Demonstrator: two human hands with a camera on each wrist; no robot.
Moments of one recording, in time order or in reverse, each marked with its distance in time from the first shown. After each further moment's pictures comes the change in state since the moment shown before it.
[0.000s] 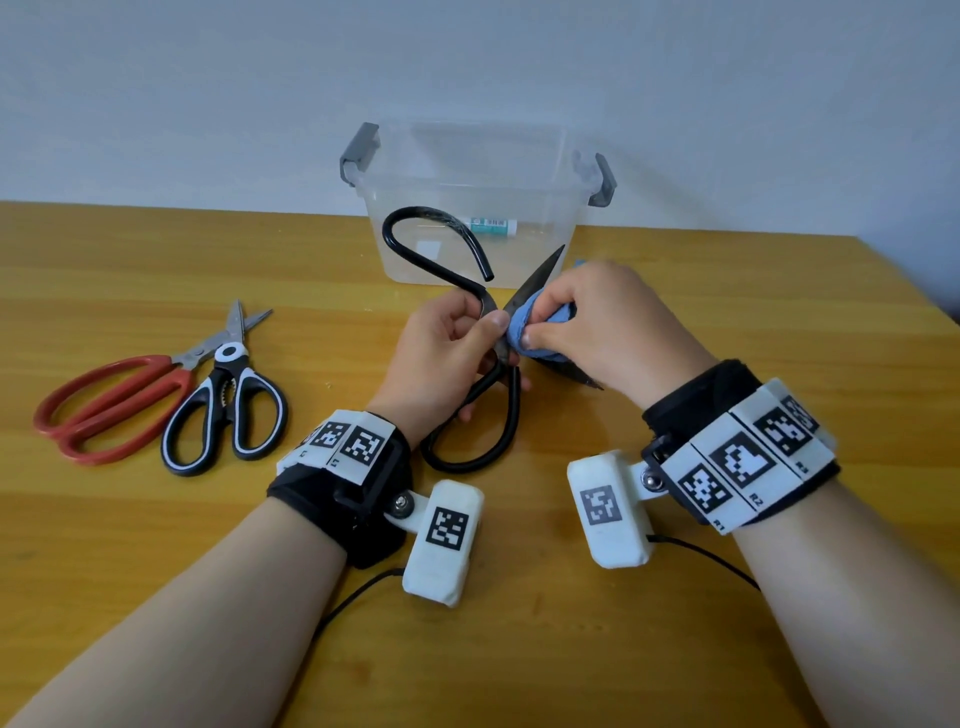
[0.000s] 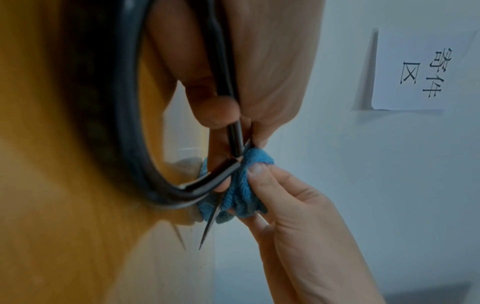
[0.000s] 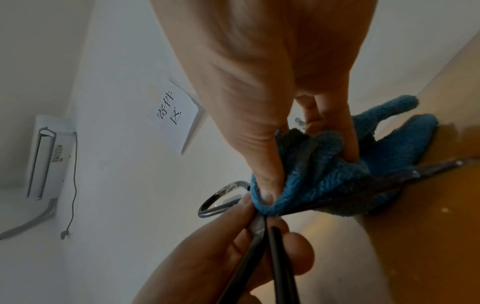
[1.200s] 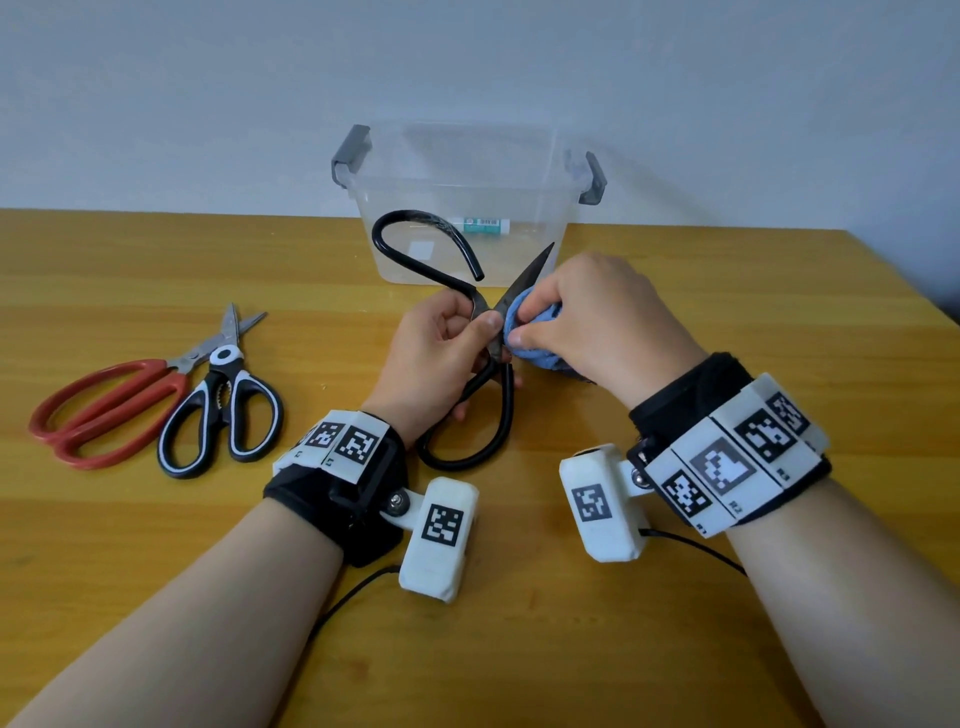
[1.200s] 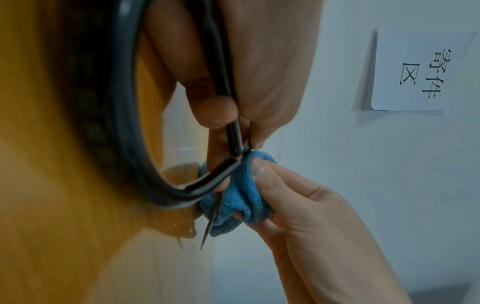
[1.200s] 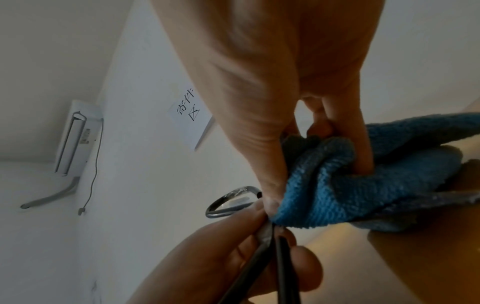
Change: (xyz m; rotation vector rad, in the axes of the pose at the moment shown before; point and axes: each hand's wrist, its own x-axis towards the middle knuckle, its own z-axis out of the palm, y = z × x) left_hand 0.001 -0.003 0.000 0.020 0.008 -0.003; right_hand -0.003 -0.008 -0.007 -0.150 -0.014 -0.030
